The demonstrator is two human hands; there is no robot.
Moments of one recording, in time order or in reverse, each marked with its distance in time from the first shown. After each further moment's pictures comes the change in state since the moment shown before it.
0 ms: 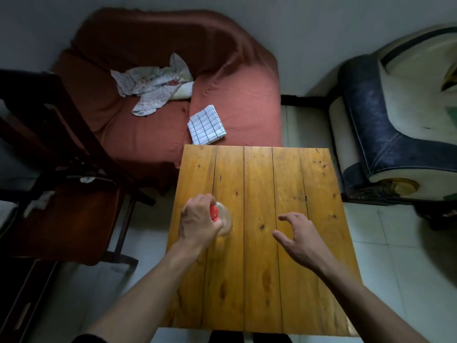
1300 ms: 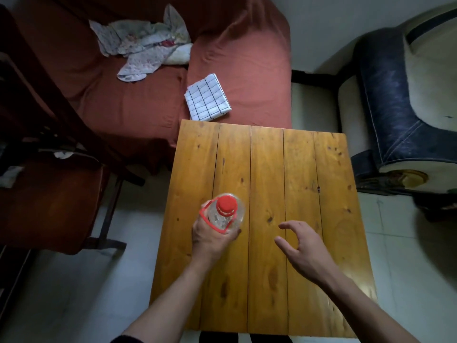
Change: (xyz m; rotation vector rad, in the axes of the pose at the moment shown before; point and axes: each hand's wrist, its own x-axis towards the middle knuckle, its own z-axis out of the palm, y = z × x) left_hand -0.018 -0.068 0.125 -0.604 -0.084 -0.406; right_hand 0.035 0.011 0.068 0.007 -0.076 0.044
